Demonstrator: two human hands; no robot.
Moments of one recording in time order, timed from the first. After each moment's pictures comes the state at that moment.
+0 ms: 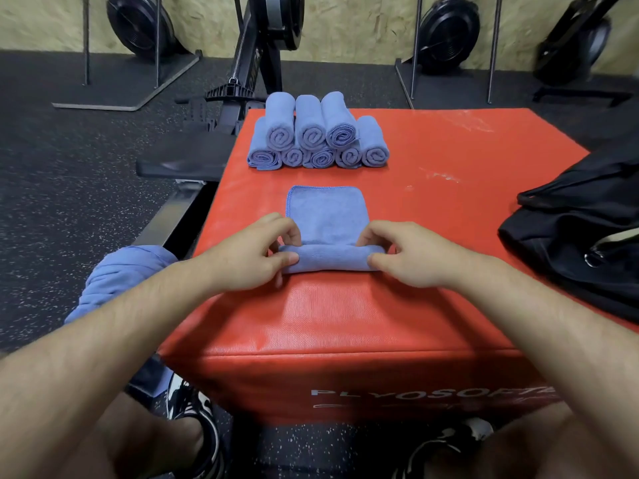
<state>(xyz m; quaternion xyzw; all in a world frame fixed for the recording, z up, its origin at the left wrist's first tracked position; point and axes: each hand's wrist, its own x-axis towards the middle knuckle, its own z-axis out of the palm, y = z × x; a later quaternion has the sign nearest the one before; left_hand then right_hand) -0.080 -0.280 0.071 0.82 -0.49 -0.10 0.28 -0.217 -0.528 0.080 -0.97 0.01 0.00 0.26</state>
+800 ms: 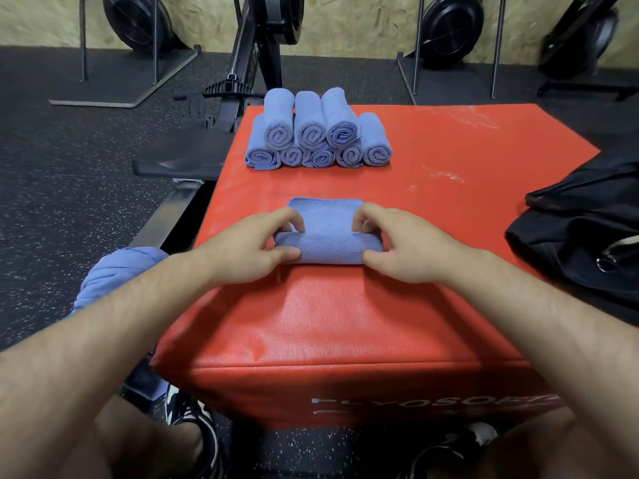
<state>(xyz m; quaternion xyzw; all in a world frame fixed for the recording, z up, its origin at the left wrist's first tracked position) -0.059 -0.289 0.073 0.82 -0.51 -0.06 0.24 -0.199 -0.529 0.083 -0.98 0.00 -0.03 0.22</state>
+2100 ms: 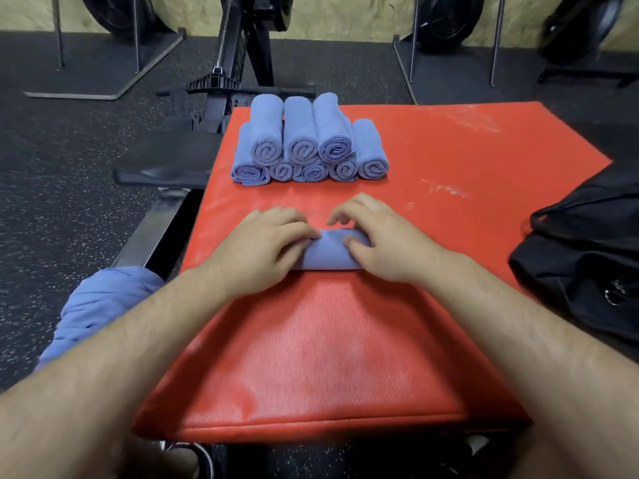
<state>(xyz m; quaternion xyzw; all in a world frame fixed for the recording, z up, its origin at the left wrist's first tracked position) -0.027 -0.335 0.078 0.80 -0.57 0.08 0.17 -0.140 -0.547 0.085 -0.97 -0.03 -0.09 0.22</state>
